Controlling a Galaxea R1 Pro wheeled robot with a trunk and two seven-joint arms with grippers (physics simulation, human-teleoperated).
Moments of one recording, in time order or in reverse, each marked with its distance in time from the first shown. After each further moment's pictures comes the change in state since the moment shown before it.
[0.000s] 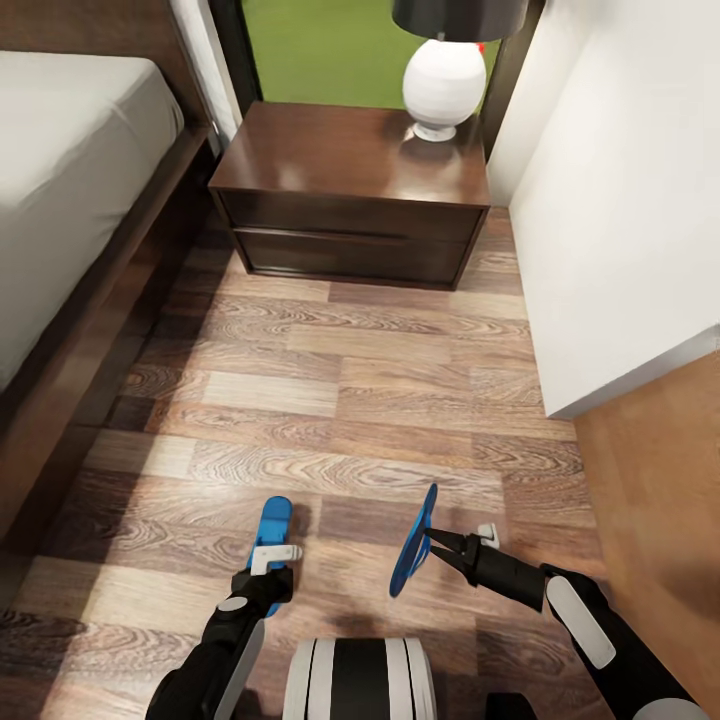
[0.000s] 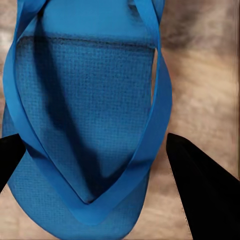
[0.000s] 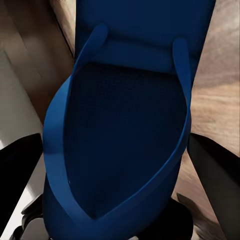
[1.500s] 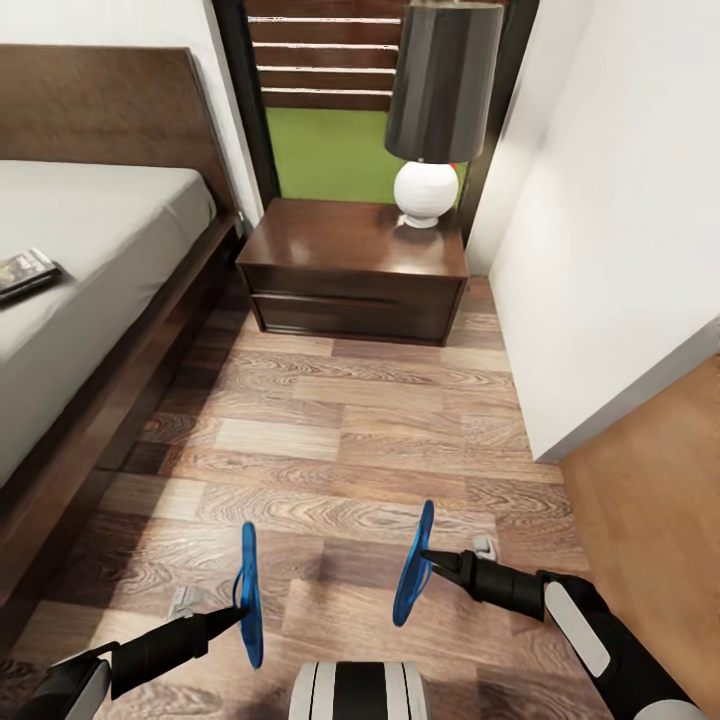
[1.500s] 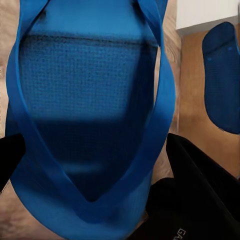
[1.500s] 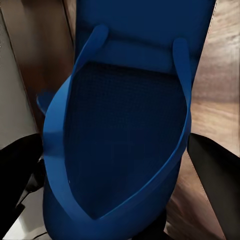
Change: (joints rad) left arm 0.052 0.374 0.175 0.195 0.334 0.021 -1.237; right arm 0.001 -0.002 0.013 0.017 0.158 -0.004 -0.004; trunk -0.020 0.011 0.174
